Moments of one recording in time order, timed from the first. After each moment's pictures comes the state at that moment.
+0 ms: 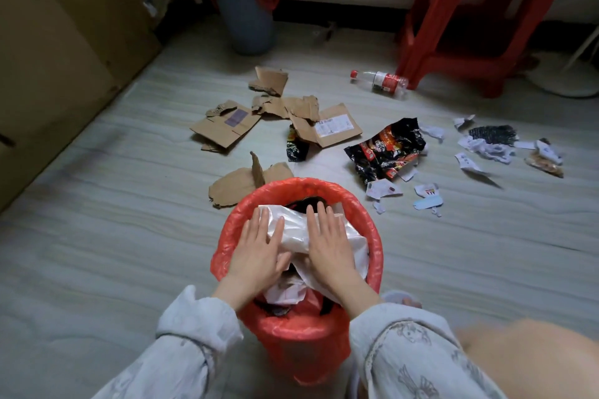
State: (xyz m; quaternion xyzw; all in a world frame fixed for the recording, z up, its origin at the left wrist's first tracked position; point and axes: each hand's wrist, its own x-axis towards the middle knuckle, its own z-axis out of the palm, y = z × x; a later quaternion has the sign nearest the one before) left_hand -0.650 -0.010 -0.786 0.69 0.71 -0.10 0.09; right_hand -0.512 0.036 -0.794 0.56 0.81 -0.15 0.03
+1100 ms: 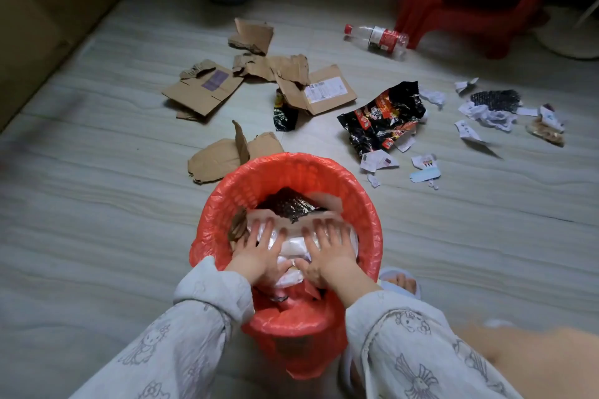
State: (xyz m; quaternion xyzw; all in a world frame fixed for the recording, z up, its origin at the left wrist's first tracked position) left_hand -0.634 0.003 -0.845 0.64 0.64 -0.29 0.31; right_hand -0.495 0.035 -0.830 0.47 0.77 -0.20 0.39
